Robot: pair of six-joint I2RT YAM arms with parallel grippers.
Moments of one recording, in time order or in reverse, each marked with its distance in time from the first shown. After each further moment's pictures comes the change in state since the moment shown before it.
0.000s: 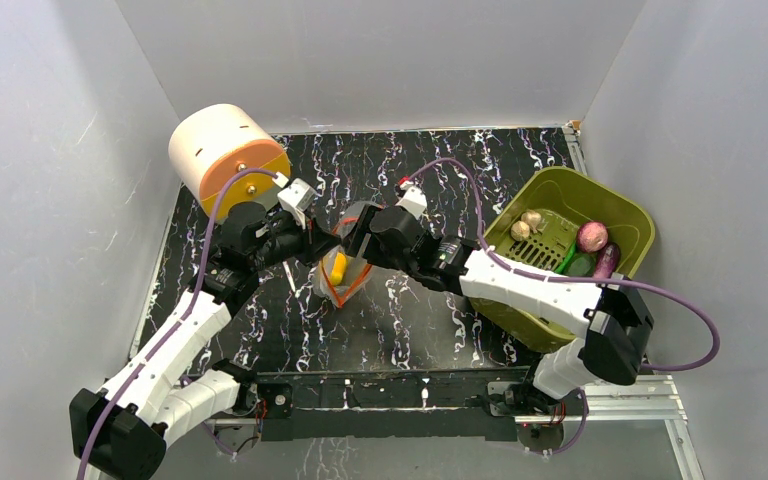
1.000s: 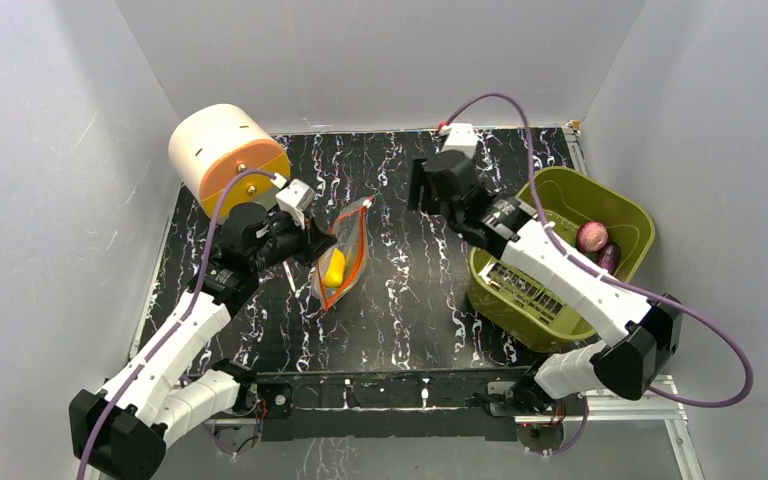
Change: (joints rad) left arm 0.000 0.002 0.000 -0.033 -0.075 0.013; right arm -0.208 -0.101 0.195 -0.235 0.121 -0.568
